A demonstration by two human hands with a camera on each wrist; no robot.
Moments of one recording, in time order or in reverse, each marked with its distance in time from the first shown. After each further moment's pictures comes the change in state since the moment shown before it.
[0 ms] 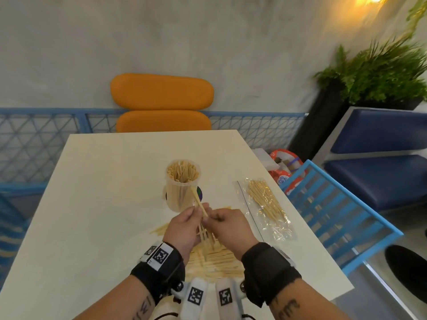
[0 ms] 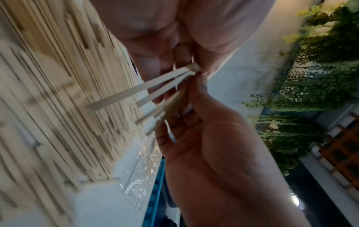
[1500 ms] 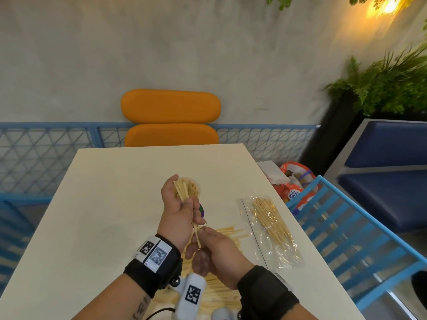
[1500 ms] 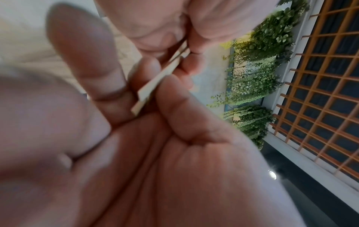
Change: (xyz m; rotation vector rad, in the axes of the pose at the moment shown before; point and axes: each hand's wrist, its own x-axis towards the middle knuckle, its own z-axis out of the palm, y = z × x) left_hand 0.041 0.050 0.012 0.151 0.081 0.512; right_hand 0.014 -0.003 0.003 0.558 -0.484 0.159
